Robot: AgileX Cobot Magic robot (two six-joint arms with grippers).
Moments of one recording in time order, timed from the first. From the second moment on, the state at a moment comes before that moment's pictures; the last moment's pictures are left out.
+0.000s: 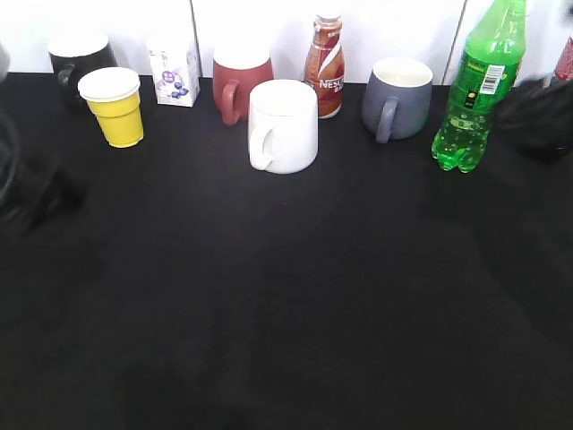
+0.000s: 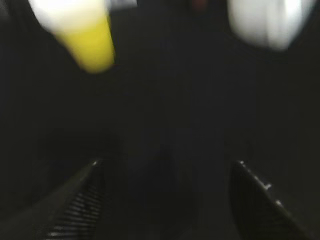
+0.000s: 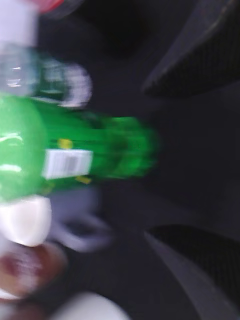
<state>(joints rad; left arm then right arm) -0.40 1.18 -0.73 0.10 0.57 -0.10 0.20 1.32 -0.81 0.06 0.22 0.02</state>
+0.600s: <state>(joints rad) -0.41 0.23 -0.67 -0.04 1.22 -0.10 0.20 0.37 -0.93 -0.02 1.11 0.02</state>
